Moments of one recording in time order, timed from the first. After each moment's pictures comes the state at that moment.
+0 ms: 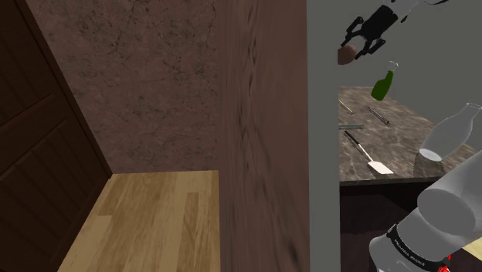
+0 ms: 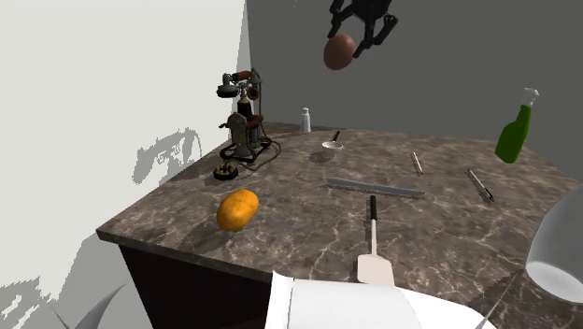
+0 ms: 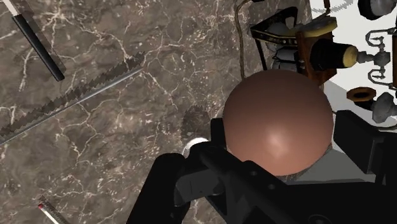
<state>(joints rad) -0.35 -0.03 -0.37 -1.60 0.53 1.61 0.13</state>
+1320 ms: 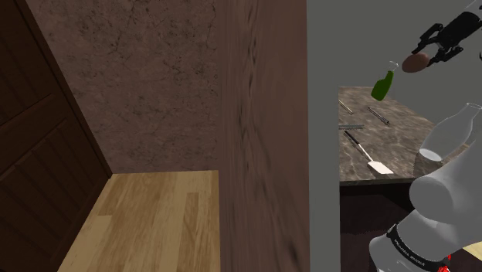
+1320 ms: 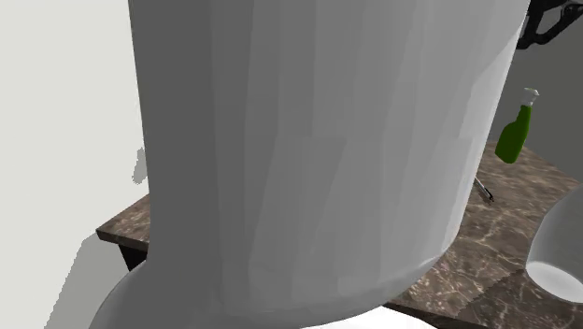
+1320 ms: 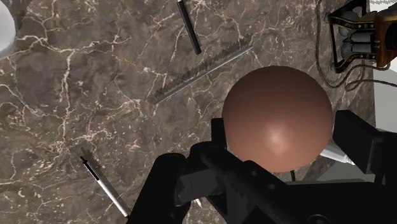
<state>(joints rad) -0.65 0.15 -0.64 -1.35 0.59 1.24 -0.31</state>
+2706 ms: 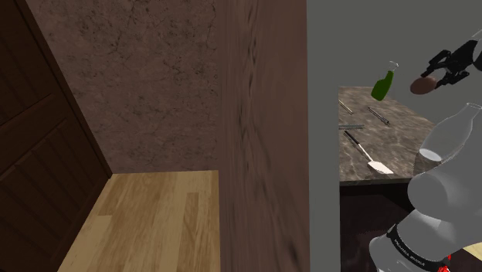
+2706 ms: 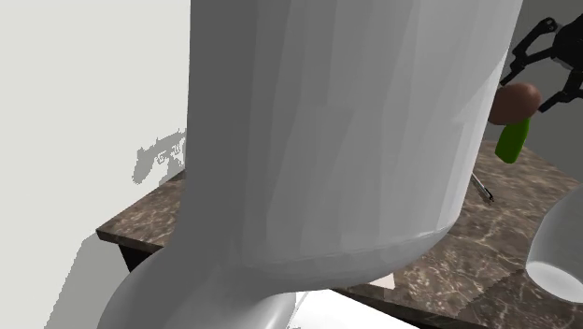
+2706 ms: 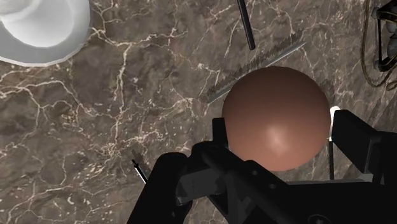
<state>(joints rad) -0.74 0.25 -0.70 -1.44 0.60 1.31 -0.53</state>
